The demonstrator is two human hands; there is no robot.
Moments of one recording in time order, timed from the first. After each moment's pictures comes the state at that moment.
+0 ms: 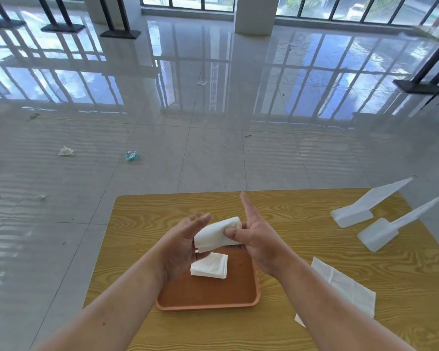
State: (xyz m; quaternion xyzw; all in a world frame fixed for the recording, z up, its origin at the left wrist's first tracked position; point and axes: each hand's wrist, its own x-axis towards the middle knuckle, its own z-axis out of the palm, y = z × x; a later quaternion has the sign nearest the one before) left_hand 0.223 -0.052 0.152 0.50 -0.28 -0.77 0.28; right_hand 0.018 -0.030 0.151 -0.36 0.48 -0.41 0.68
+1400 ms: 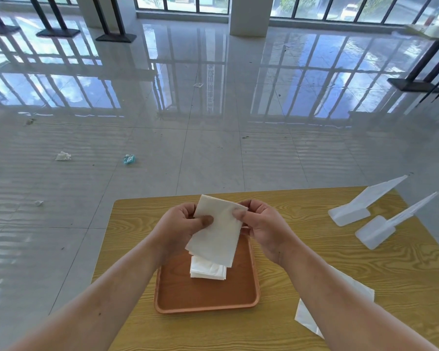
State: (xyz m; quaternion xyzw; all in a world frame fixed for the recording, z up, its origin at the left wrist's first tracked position) left_hand 0.227 -0.077 0.170 0.52 -0.49 -0.64 0.29; right_hand 0.007 -0.044 0.175 -0.35 0.52 -0.45 0.63
